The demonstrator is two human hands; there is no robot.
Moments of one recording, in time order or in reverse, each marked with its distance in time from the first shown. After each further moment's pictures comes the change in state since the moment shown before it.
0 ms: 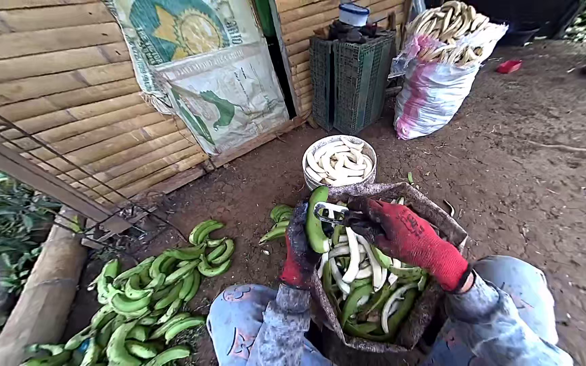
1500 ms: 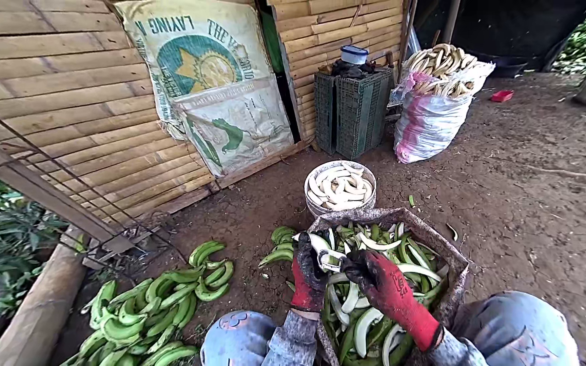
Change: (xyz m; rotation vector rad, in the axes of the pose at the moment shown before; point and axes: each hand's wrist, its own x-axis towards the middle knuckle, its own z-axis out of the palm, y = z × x) left_hand 0.014 -0.033 0.004 -0.124 0.242 0.081; right_hand -0.020 0.030 0.085 0.172 0.299 0.086
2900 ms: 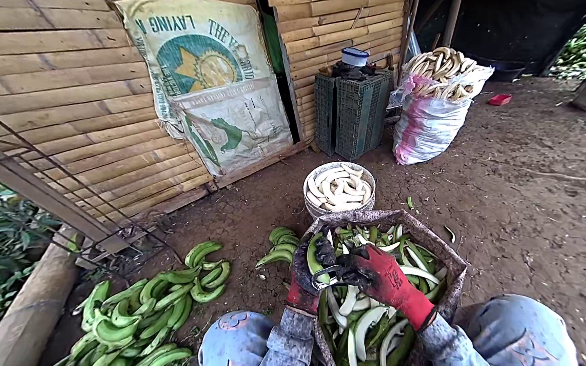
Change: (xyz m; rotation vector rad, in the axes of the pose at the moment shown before) left_hand 0.012 0.011 -0.016 -0.612 -0.422 -0.574; right_hand 0.021 0.027 0.002 -0.134 0.019 -0.434
